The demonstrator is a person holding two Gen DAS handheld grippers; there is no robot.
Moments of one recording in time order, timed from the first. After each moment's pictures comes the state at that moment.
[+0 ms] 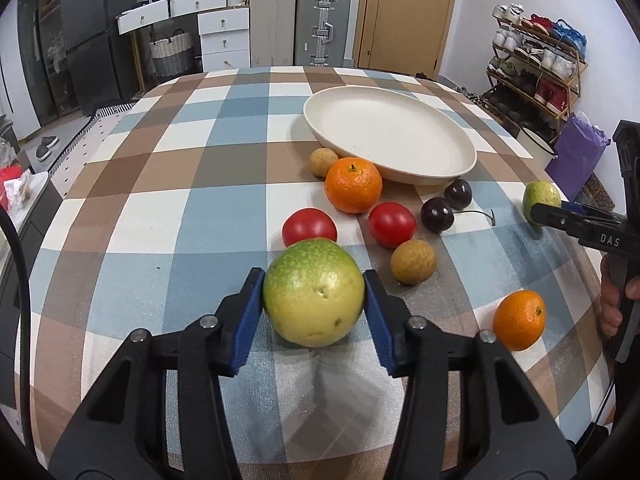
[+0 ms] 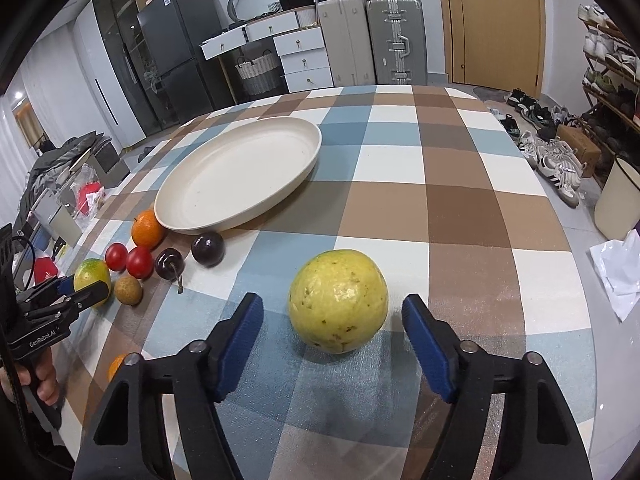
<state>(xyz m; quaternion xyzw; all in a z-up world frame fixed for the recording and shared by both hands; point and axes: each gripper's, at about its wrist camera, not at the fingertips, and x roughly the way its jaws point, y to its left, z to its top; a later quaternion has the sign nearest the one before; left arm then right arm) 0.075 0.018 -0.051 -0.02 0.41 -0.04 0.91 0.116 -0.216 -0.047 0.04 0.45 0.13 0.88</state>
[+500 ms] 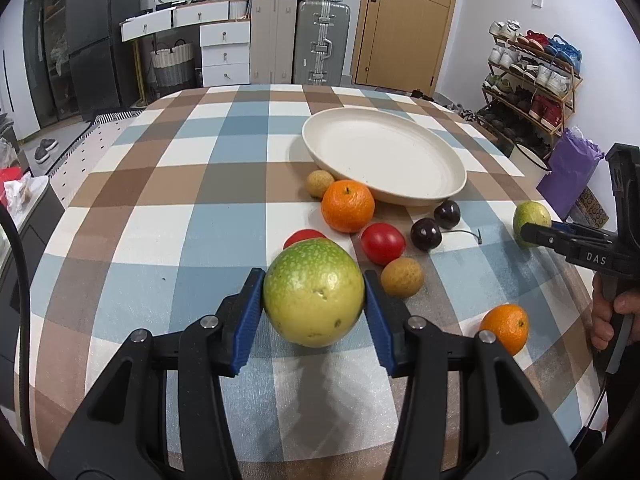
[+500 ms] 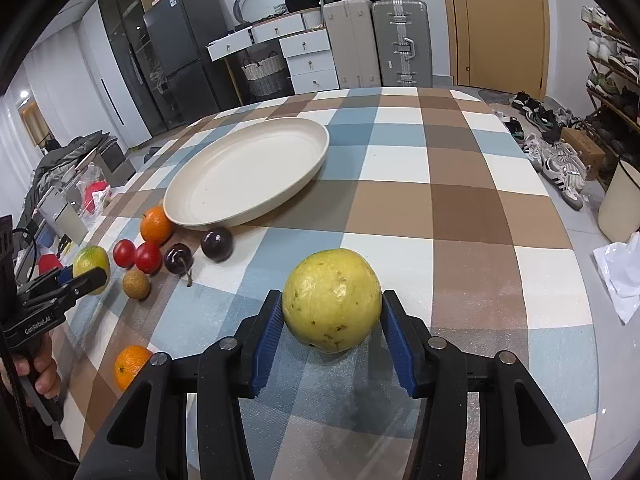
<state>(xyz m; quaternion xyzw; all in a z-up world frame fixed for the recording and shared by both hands) 0.065 0.025 -0.036 -0.04 0.39 -0.04 0.92 0.107 -0.214 -0.044 0.04 0.44 0.14 0.89</state>
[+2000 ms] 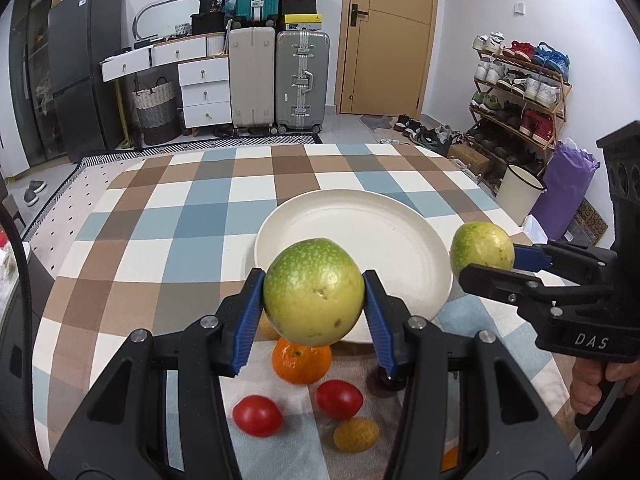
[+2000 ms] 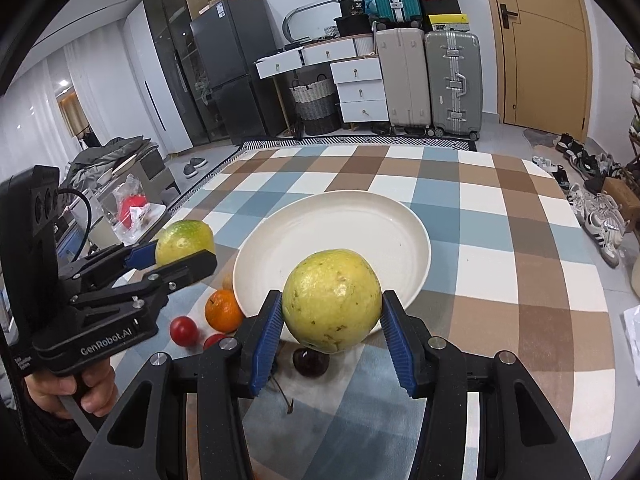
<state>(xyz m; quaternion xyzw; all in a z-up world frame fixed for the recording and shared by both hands) 0.156 -0.022 0.014 -0.01 0.34 -0.06 0.94 0.165 -0.144 0.010 0.03 0.39 0.22 0.89</state>
